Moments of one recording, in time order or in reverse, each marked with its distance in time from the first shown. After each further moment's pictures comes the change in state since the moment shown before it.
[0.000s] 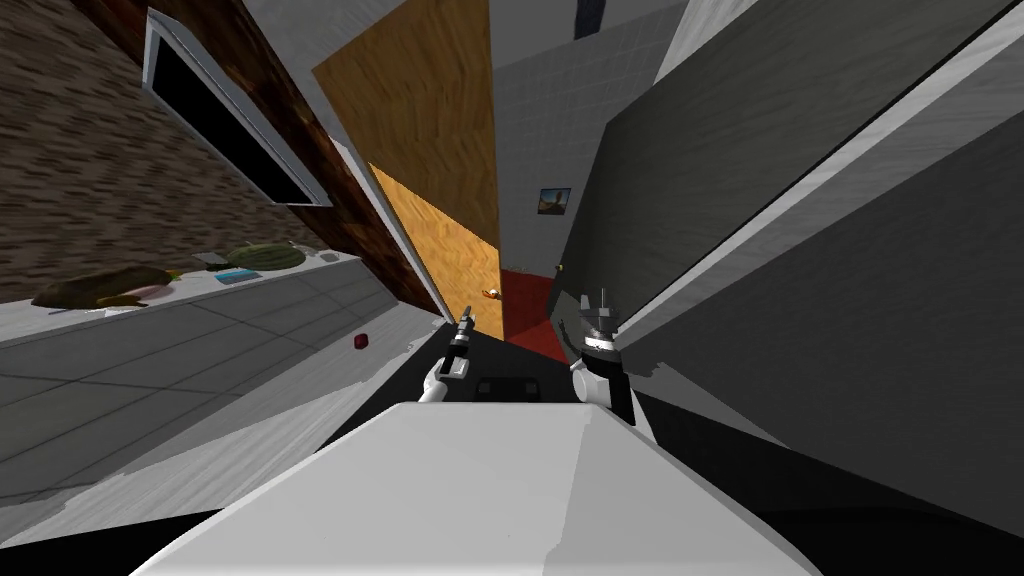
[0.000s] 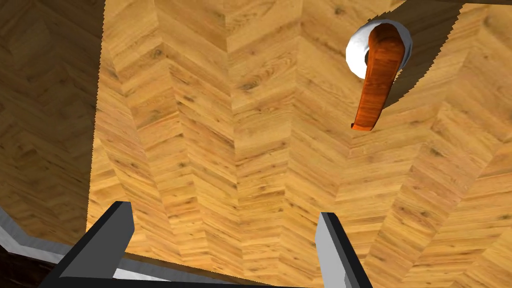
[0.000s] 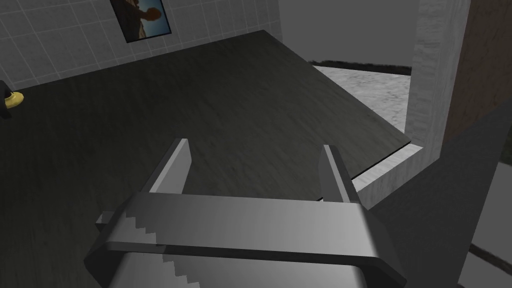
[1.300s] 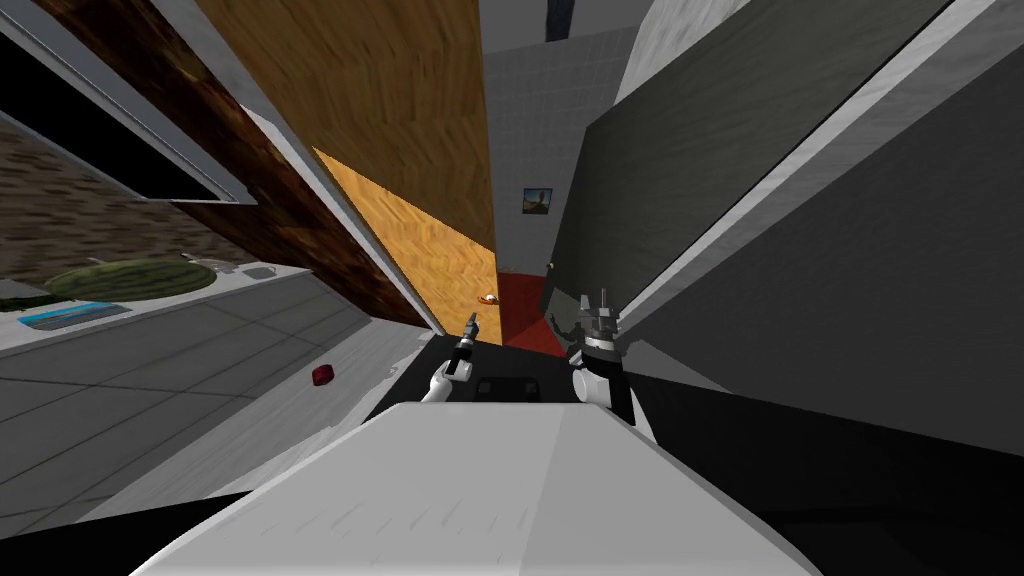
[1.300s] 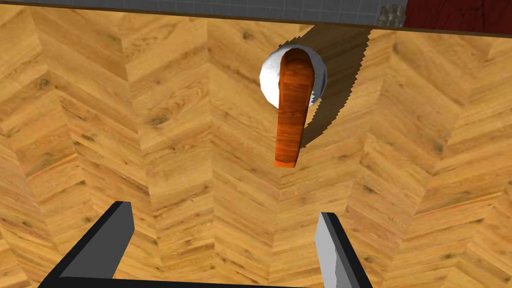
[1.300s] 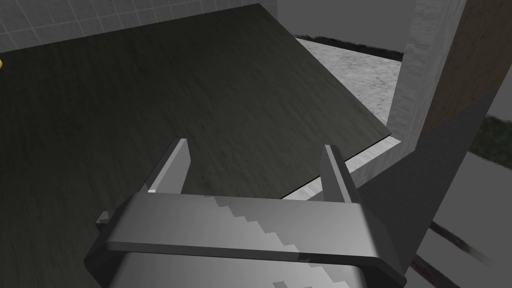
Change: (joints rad) arm -0.114 -0.010 -0.020 0.302 0.016 -0.058 -0.005
